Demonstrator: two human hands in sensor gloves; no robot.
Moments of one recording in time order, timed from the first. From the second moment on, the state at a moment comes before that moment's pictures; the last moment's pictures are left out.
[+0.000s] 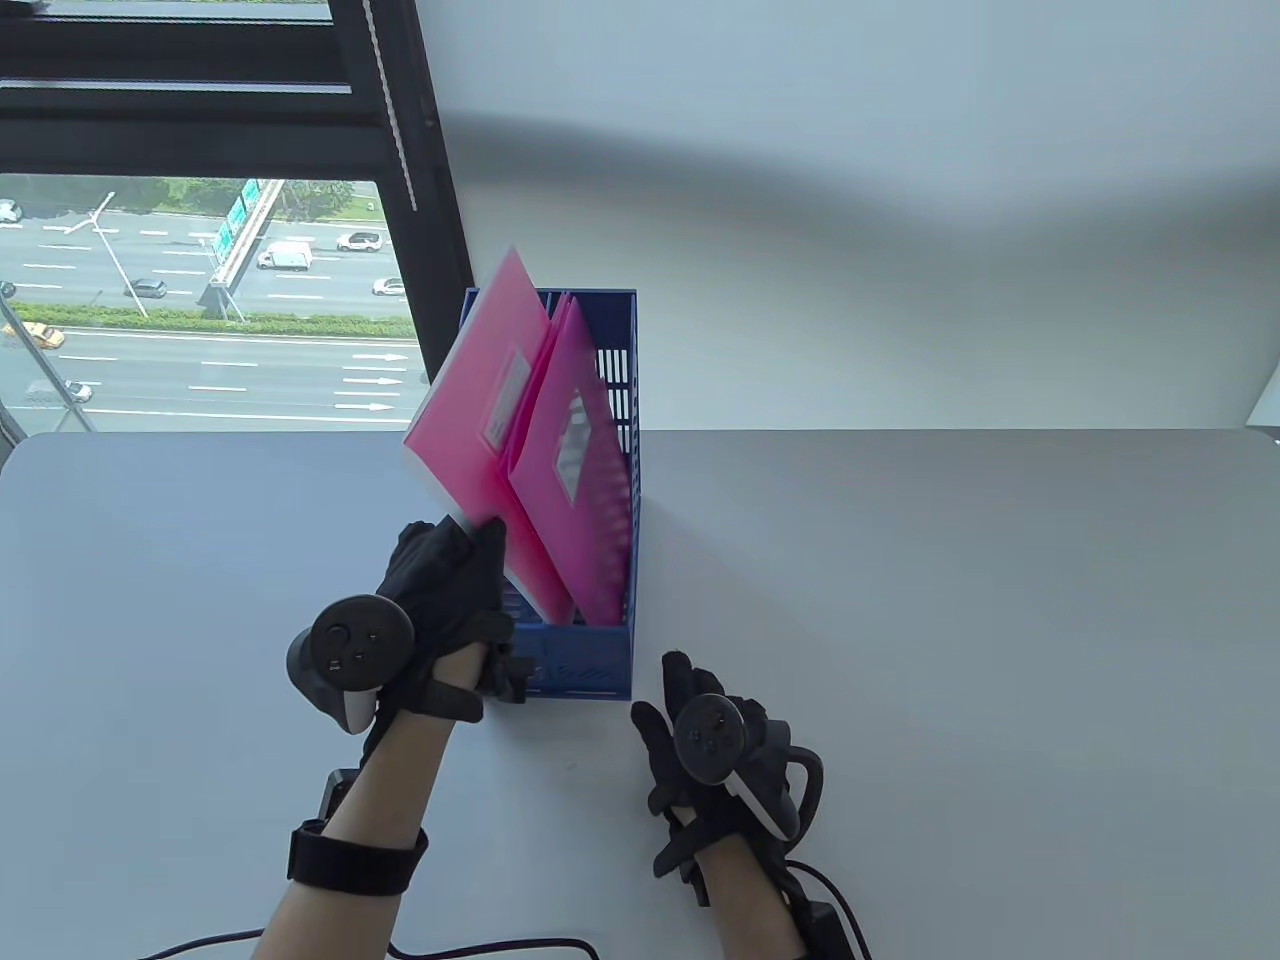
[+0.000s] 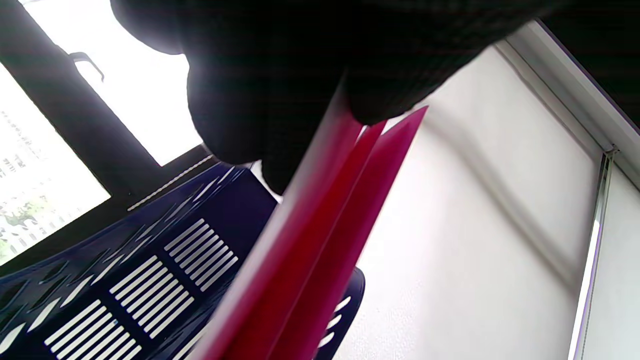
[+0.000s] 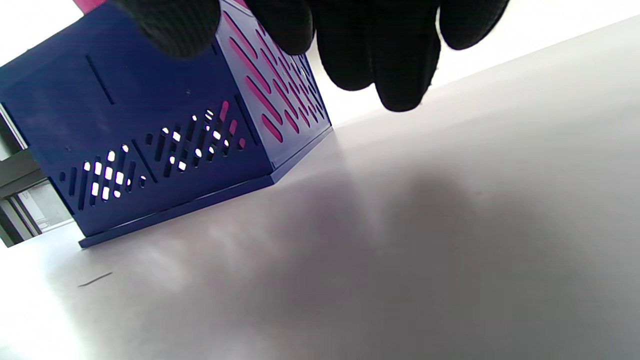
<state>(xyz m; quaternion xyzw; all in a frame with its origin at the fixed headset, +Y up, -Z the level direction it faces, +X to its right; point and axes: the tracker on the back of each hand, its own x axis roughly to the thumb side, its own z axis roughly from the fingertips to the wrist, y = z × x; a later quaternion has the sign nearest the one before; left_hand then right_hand) -0.231 -0.608 -0.365 0.35 -0.08 0.40 0.84 0.053 -0.756 -0.328 0.00 -0.02 0.98 0.20</state>
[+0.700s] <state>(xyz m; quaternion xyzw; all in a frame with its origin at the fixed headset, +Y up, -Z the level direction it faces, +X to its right) -0.303 -0.562 -0.248 0.55 -0.08 0.34 0.76 0.053 -0.754 -0.328 0.00 -0.02 0.98 0.20</state>
